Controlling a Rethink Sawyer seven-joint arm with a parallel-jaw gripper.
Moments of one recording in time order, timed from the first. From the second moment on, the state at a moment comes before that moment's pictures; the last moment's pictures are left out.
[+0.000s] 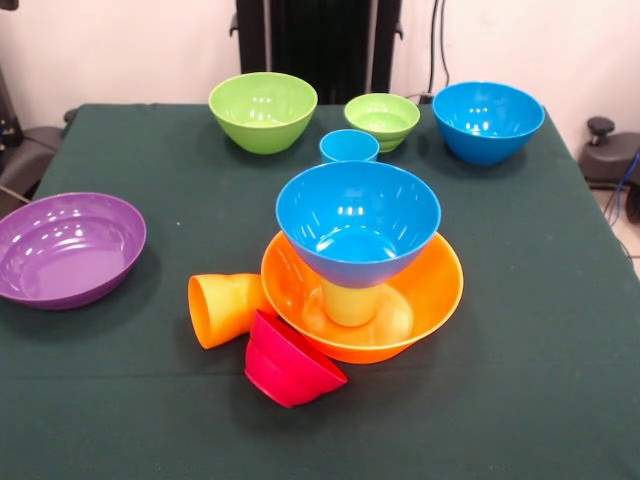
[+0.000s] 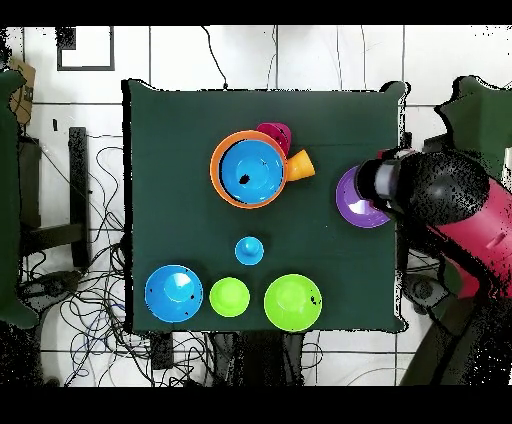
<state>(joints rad) -0.36 -0.76 -0.34 1.38 0.17 0.85 2.77</state>
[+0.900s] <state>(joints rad) -0.50 -0.88 -0.19 1.68 0.10 0.64 2.77</state>
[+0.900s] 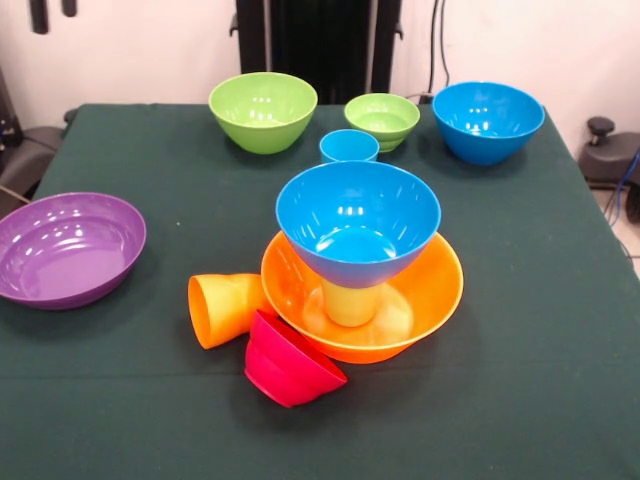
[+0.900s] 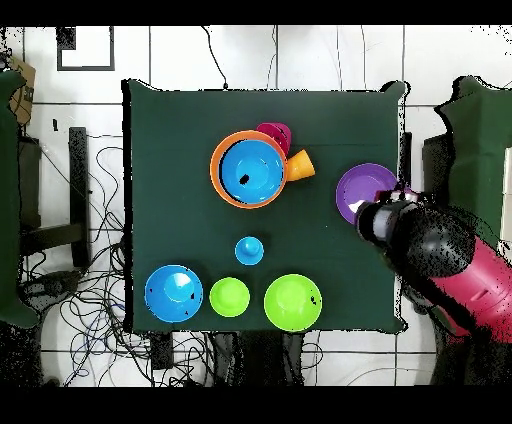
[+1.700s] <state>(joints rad) -0.48 -0.90 -0.12 1.80 0.08 0.56 2.77</state>
